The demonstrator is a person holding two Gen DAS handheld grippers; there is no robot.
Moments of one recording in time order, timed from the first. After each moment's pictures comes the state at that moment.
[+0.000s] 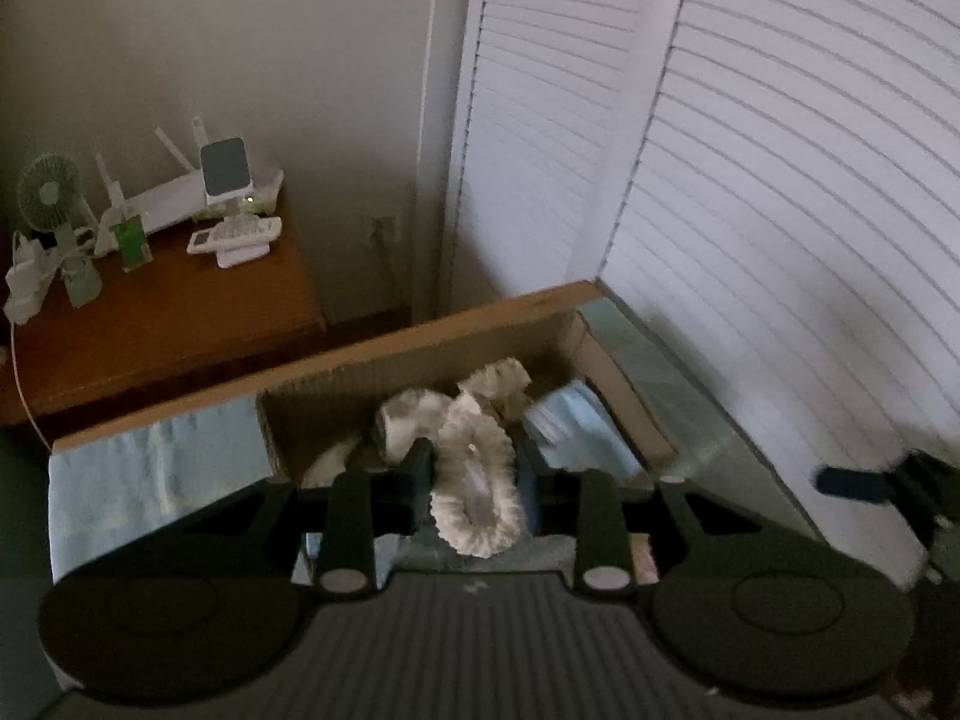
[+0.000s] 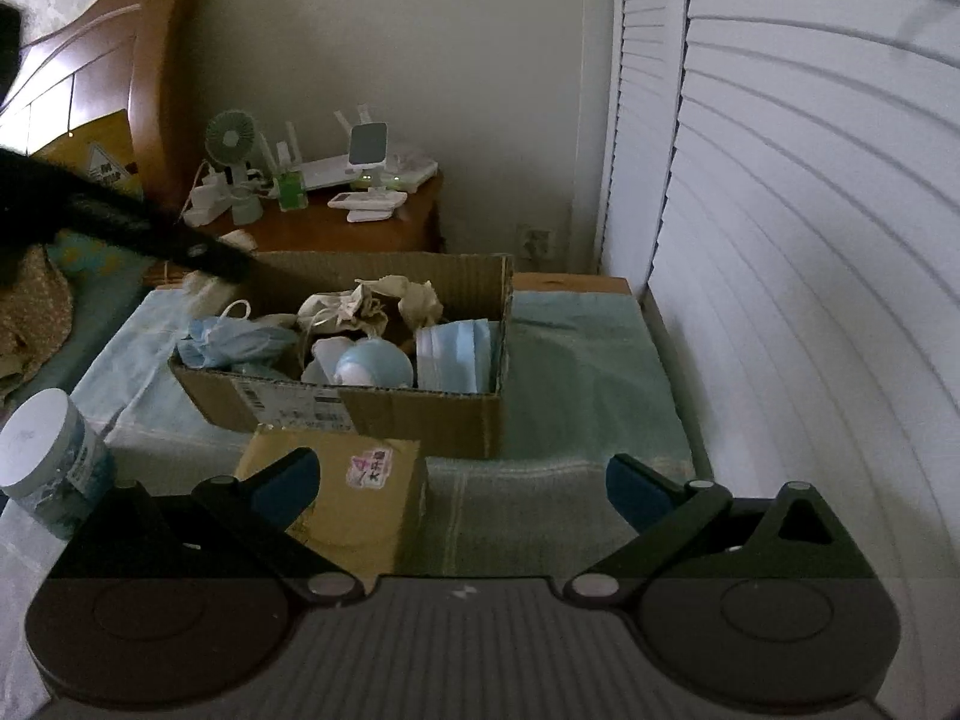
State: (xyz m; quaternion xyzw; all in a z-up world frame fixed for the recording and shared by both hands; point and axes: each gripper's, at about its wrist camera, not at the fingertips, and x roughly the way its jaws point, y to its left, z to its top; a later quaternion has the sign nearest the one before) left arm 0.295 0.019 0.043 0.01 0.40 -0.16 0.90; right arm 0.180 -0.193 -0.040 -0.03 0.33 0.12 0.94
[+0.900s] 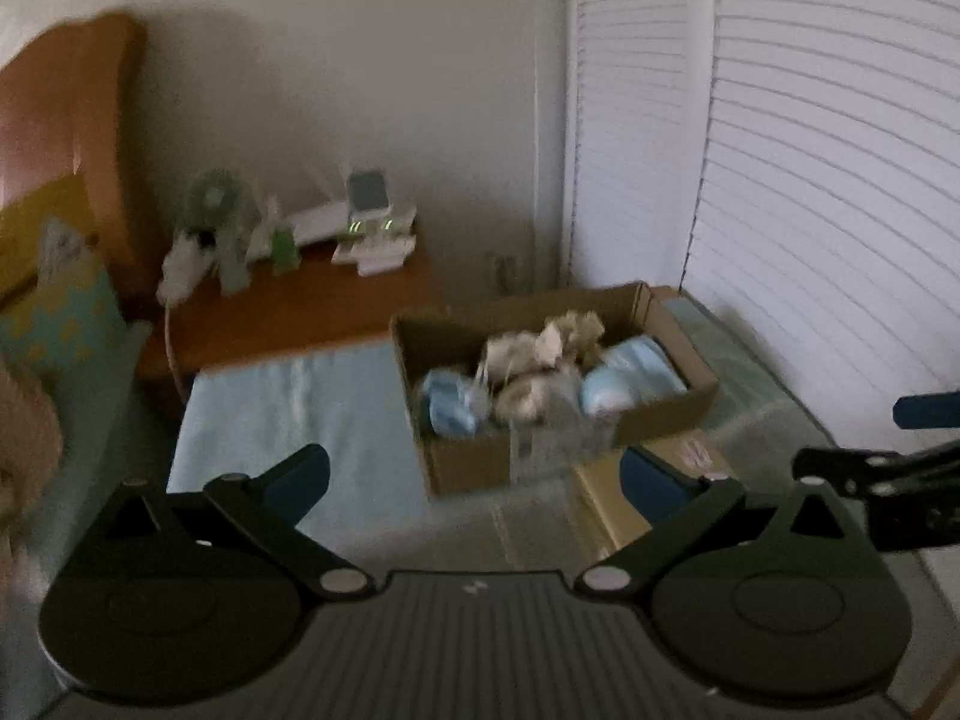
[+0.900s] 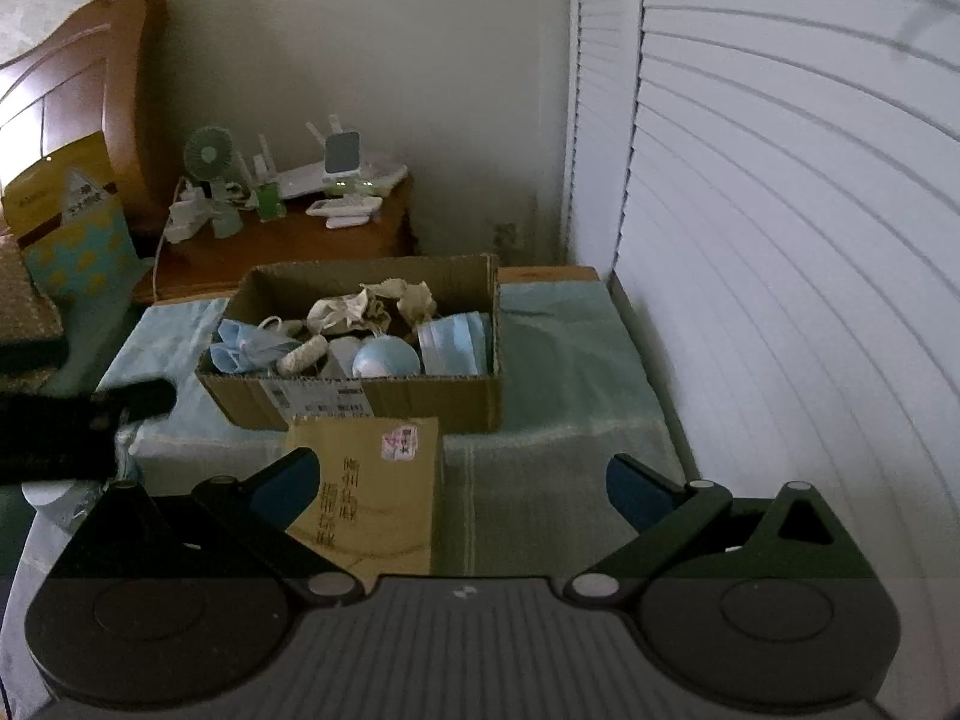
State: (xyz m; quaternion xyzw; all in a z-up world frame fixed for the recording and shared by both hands) left arm 0.165 0.022 0.038 0.01 0.34 -0.01 0.94; right arm 0.140 -0.181 -0.012 -0.01 0.34 0.08 0.94
